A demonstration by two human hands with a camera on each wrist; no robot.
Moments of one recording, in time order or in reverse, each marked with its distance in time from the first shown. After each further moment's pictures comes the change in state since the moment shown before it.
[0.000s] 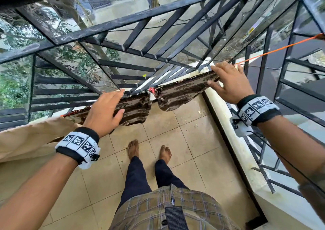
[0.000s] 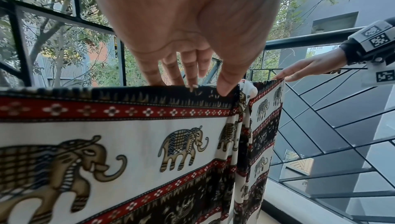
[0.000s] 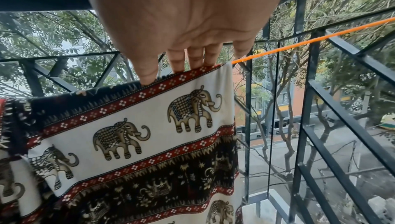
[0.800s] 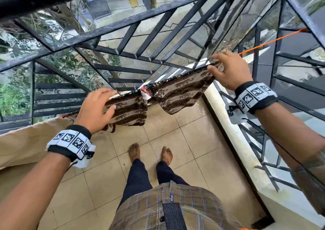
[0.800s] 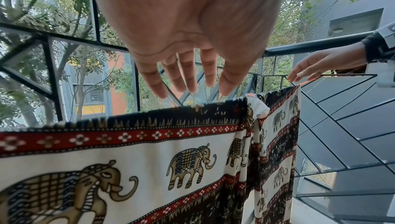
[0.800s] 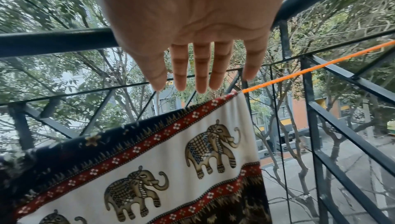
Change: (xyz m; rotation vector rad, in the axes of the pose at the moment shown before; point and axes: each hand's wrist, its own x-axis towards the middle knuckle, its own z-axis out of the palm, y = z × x) left_hand -0.004 0.010 -0.024 -0.023 0.071 -0.040; right_hand 0.004 0.008 -0.036 0.170 0.122 0.158
